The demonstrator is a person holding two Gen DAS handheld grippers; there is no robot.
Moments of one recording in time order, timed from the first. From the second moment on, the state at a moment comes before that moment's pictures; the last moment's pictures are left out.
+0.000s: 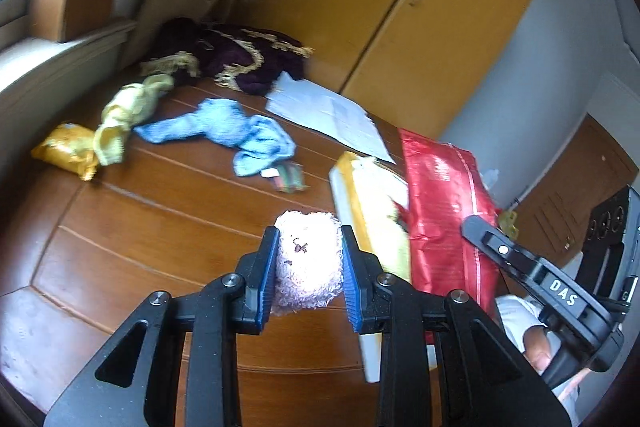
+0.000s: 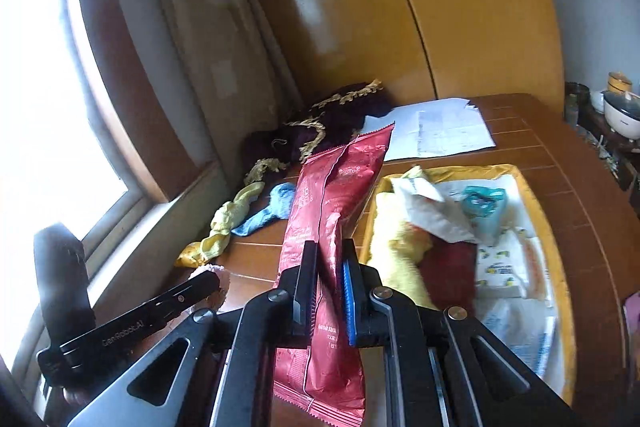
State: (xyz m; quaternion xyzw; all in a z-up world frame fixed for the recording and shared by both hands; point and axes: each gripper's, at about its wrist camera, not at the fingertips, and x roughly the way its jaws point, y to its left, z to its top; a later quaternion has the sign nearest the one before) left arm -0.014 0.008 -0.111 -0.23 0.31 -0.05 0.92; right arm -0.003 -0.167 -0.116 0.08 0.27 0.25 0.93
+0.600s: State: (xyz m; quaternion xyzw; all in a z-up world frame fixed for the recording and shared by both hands) left arm 0.031 -0.113 -0.137 -0.17 0.40 -0.14 0.89; right arm 0.016 -0.236 -0.153 0.00 0.32 0.19 0.93
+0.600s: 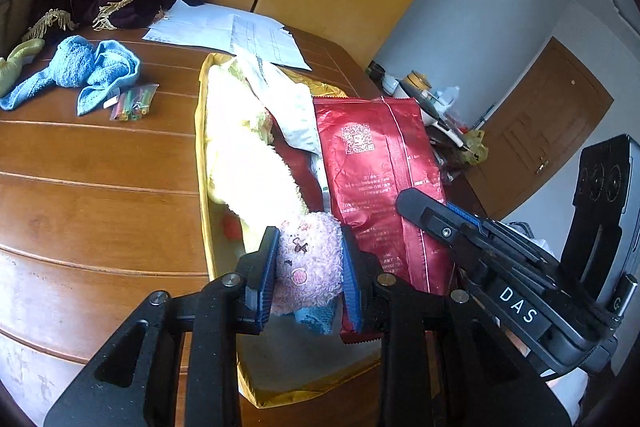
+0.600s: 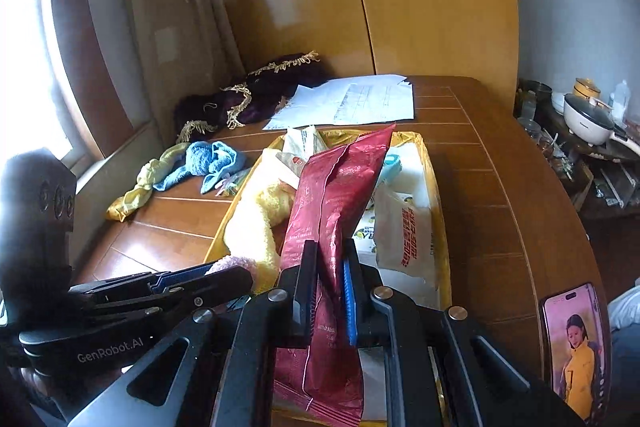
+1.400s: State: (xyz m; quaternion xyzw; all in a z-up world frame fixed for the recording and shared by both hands) left arm 0.010 -0.076 -0.127 -0.20 0.31 -0.14 0.92; right arm 0.005 -0.213 -0.140 -0.02 0.28 0.14 0.95
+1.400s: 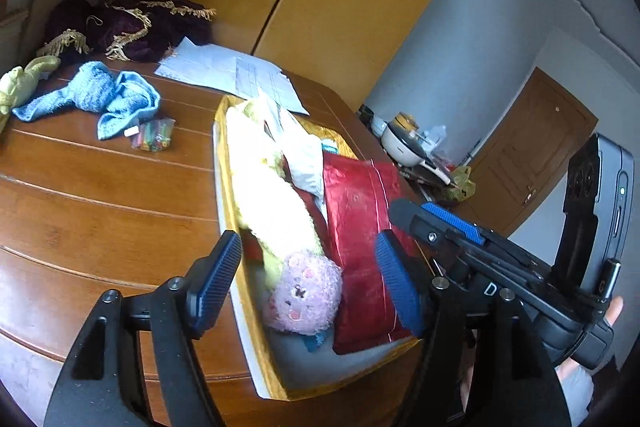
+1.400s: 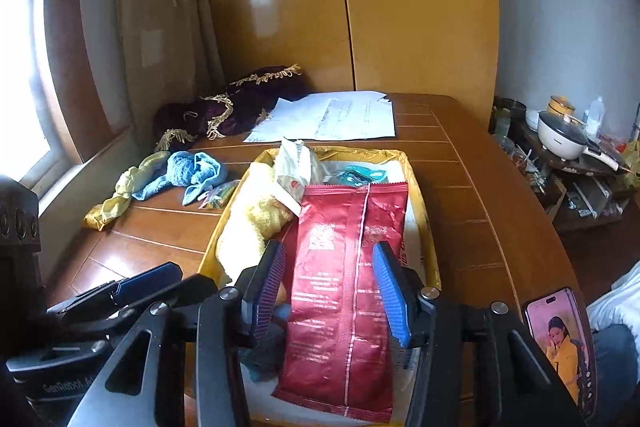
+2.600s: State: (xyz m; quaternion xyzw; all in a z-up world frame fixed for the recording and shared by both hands) left arm 0.038 0.157 -0.143 -0.30 0.28 0.10 0.91; right arm 0.156 0.032 -0.135 -0.12 0.44 0.27 0.85
